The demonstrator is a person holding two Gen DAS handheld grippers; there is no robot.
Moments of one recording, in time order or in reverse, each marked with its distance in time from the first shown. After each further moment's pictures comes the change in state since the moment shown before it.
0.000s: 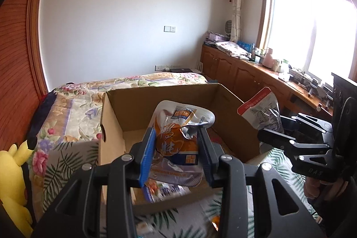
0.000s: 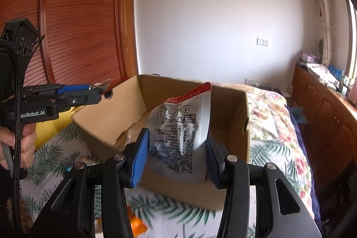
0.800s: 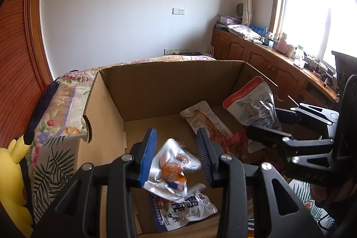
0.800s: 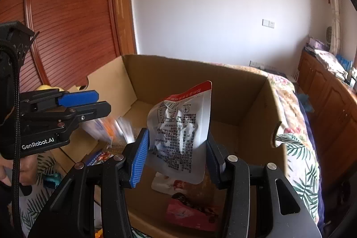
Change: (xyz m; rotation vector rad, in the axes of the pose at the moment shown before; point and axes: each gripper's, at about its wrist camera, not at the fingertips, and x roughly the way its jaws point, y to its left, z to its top) left arm 0.075 0.004 -0.014 0.008 0.109 0.069; right arm 0.080 -0.006 0.000 0.011 0.143 0.017
